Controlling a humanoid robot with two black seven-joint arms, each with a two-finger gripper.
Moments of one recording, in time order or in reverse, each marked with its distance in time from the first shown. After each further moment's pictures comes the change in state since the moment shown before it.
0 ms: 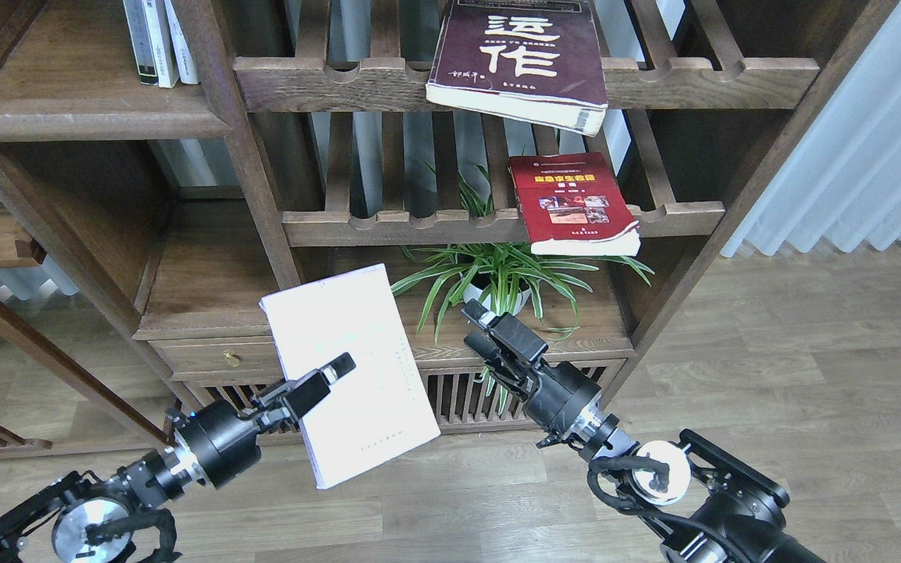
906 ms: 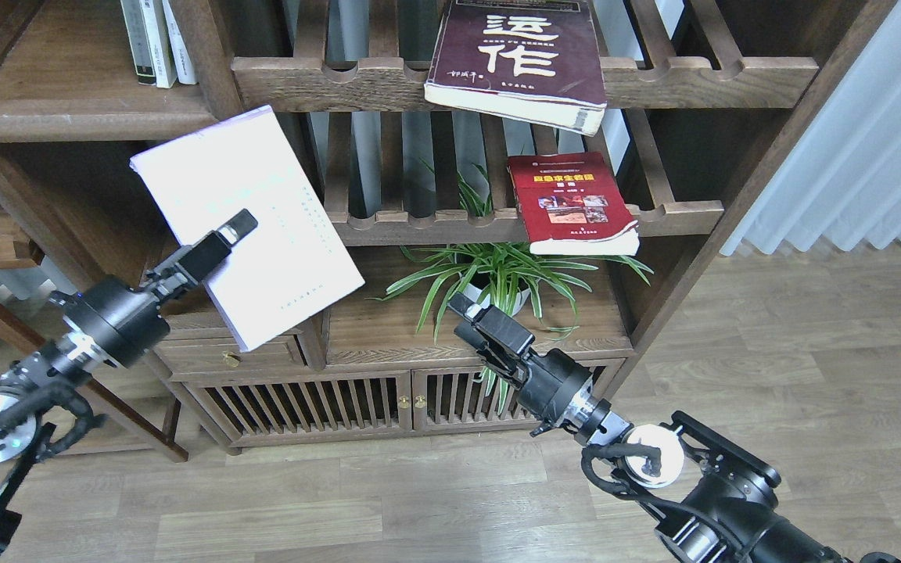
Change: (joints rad) left arm -0.059 -0.024 -0.479 -0.022 -0.006 0.000 0.189; right arm 0.052 0.017 -0.010 -0.013 -0.050 0.000 0.000
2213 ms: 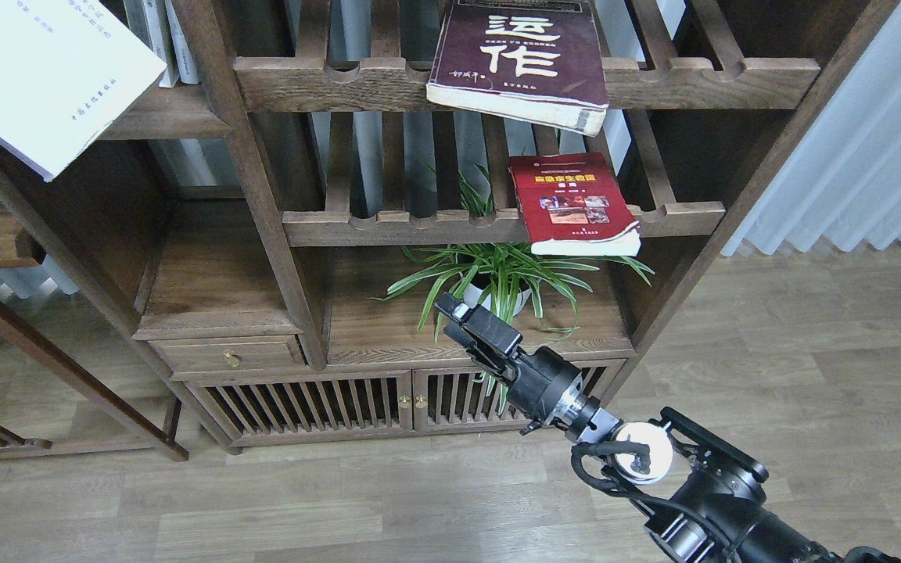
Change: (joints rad) left arm -0.202 0.017 -0.502 0.042 0.139 0.000 0.124; right arm 0.019 0.046 0.002 -0.020 -0.025 0.000 0.000
